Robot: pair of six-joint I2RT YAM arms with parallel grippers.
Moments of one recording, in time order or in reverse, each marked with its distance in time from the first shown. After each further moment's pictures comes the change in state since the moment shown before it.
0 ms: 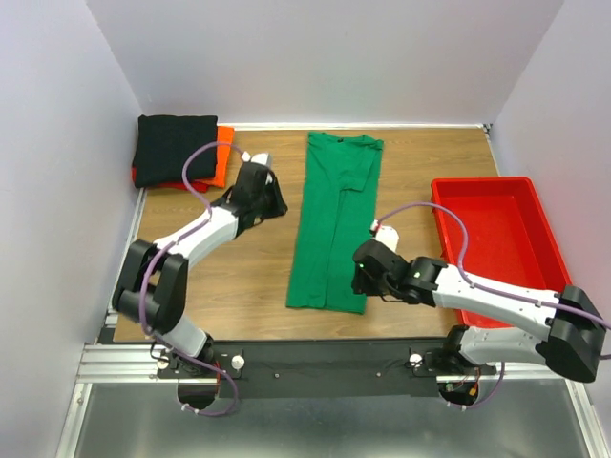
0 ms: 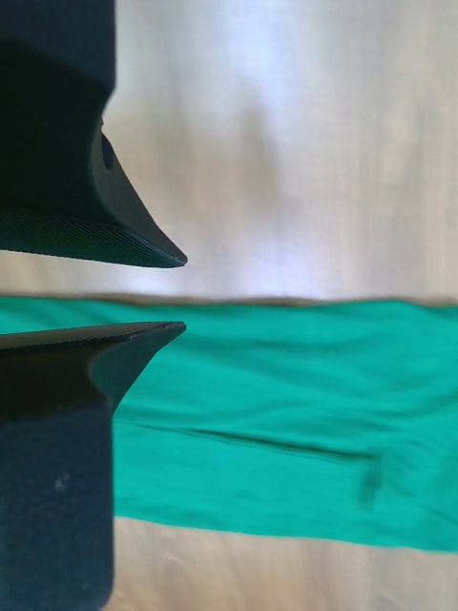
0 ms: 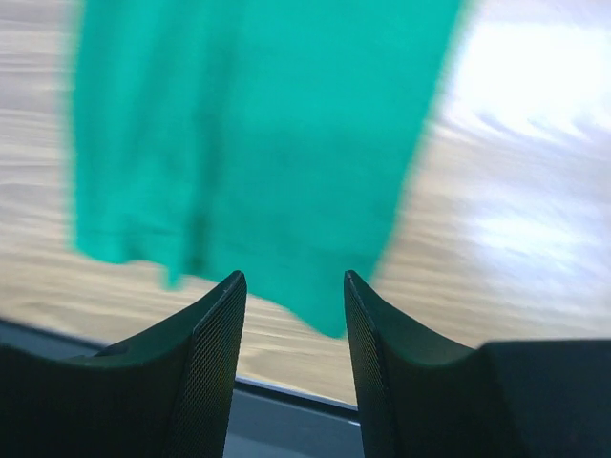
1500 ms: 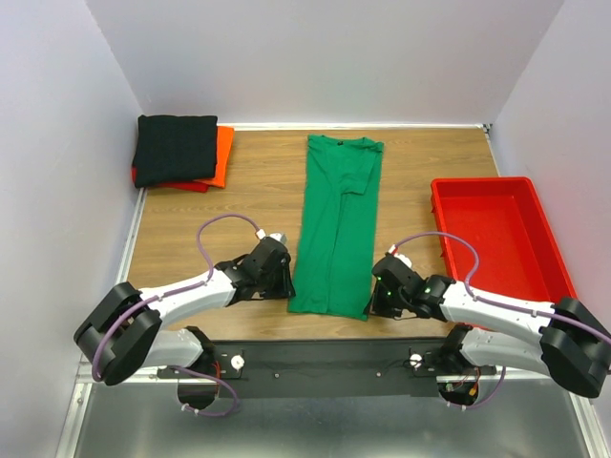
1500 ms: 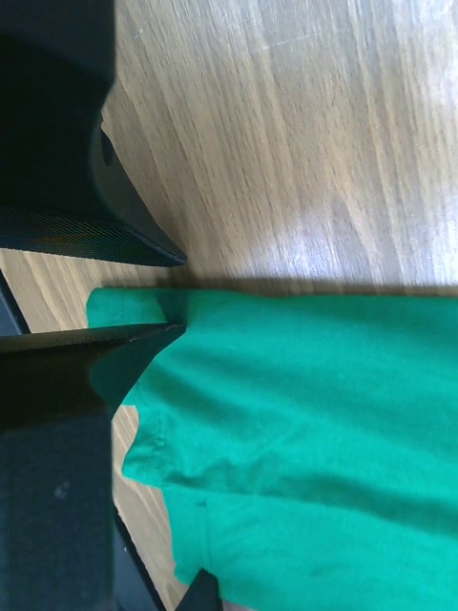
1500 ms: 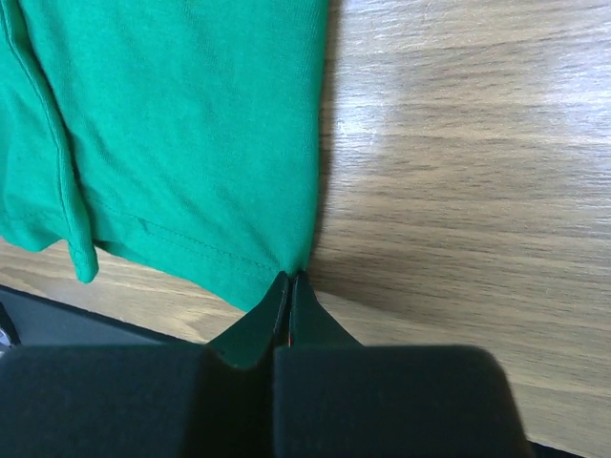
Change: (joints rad) left arm -0.371 -0.373 -0.554 -0.096 -0.020 -0.276; right arm -0.131 -0.100 -0.341 0.172 -0.294 0.167
